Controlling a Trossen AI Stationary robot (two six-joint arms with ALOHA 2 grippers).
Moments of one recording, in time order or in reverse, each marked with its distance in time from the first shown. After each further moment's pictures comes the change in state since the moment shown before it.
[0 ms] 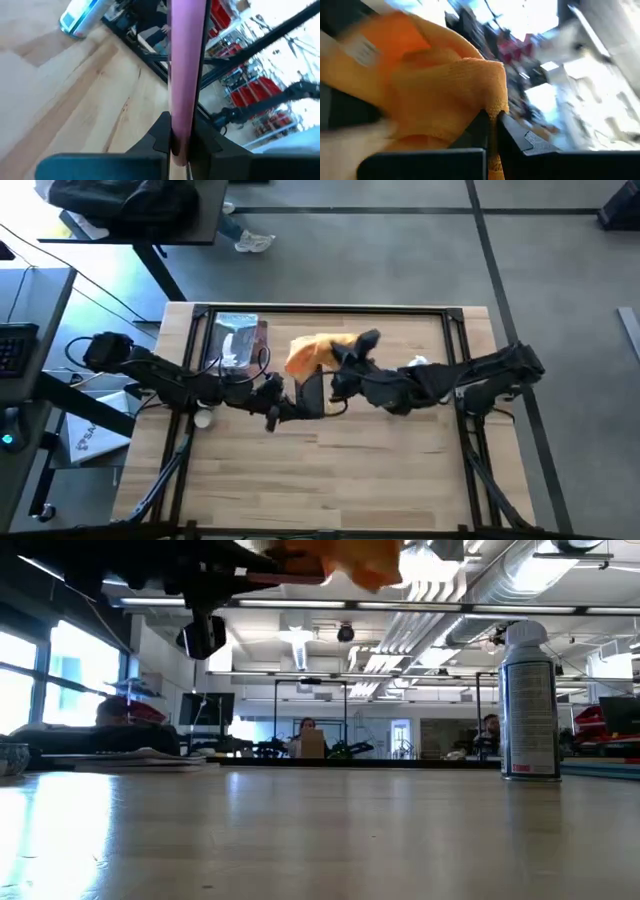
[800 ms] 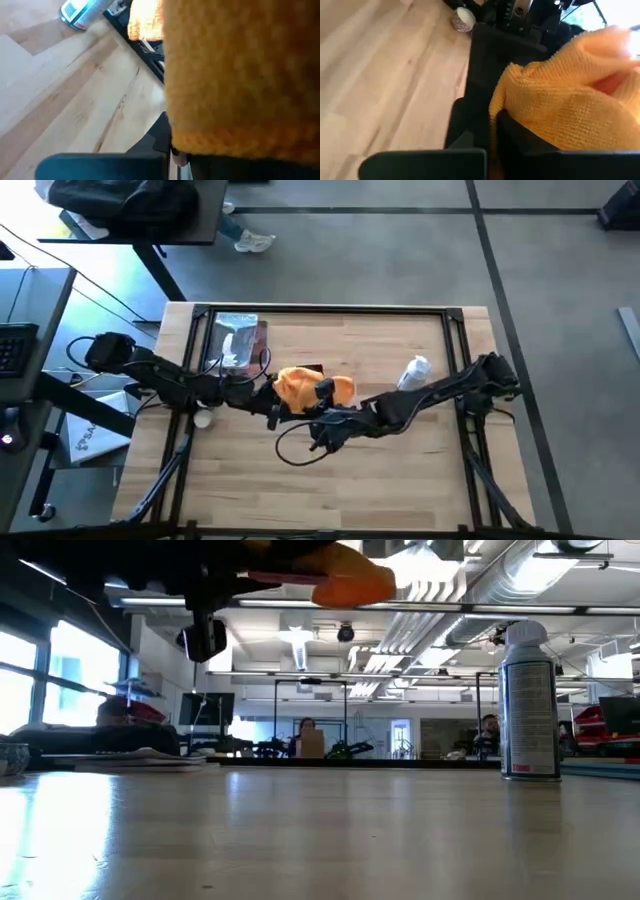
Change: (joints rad) left arm 0.003 0.011 -0.003 0.048 0.039 0.028; right arm 0.044 0.196 0.002 -0.157 -0.439 0.347
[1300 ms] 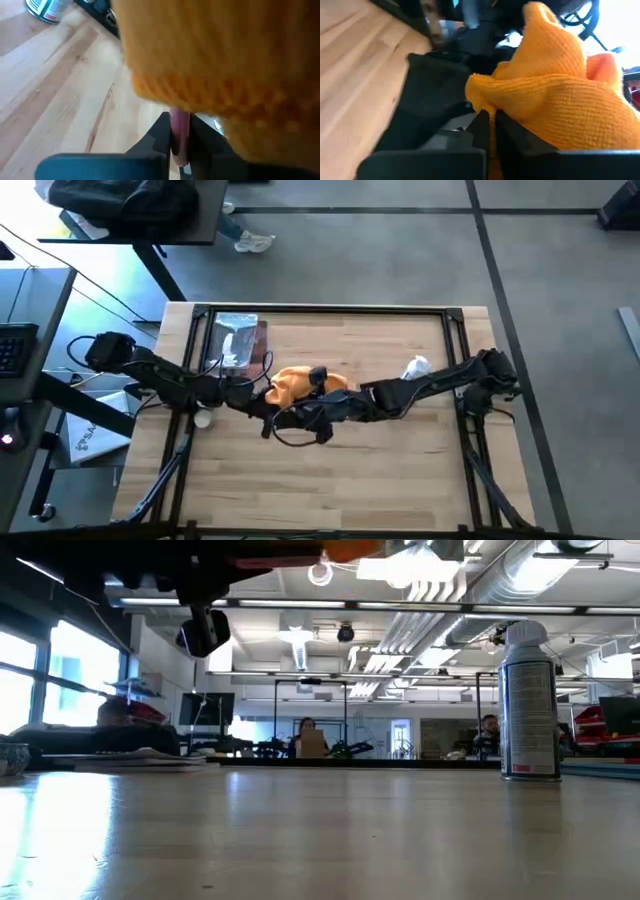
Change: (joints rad) left arm -0.043 -0.001 0.000 -0.001 0.087 0.088; right arm -0.104 -0.005 -0.001 0.208 -0.089 -0.083
